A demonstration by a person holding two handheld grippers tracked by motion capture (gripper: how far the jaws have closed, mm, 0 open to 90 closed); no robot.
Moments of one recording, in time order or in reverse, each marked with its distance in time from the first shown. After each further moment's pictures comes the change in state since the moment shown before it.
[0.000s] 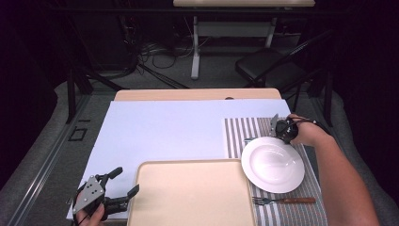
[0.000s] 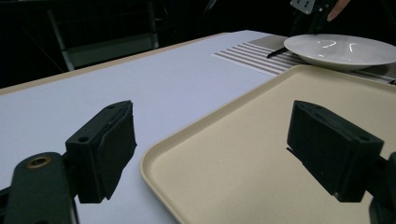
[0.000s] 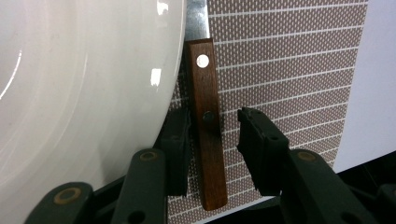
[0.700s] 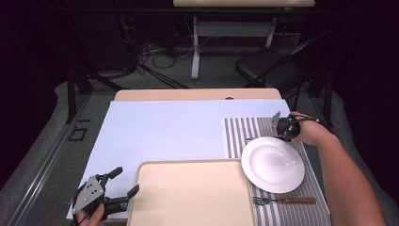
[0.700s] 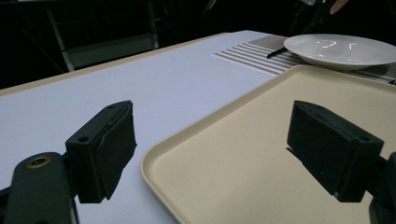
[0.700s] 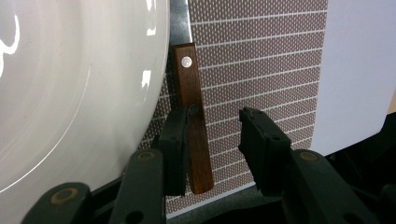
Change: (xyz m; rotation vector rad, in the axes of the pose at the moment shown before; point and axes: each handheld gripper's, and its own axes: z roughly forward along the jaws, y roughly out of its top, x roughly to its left) left arm 0.000 0.000 0.000 -0.002 0.000 0.002; right arm -0.001 0.000 -0.017 -0.018 -0.045 0.014
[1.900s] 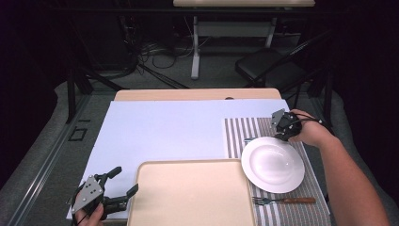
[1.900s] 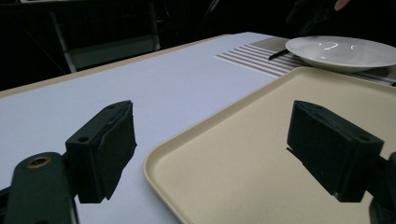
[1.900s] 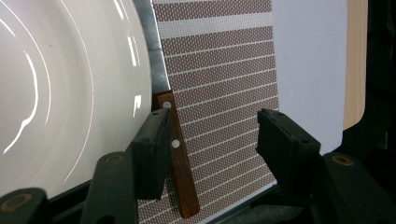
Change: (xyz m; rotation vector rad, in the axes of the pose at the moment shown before) left arm 0.001 0.000 -0.001 -0.008 0.005 -0.004; right arm 0.002 0.005 -0.018 -0.140 -0.097 0.061
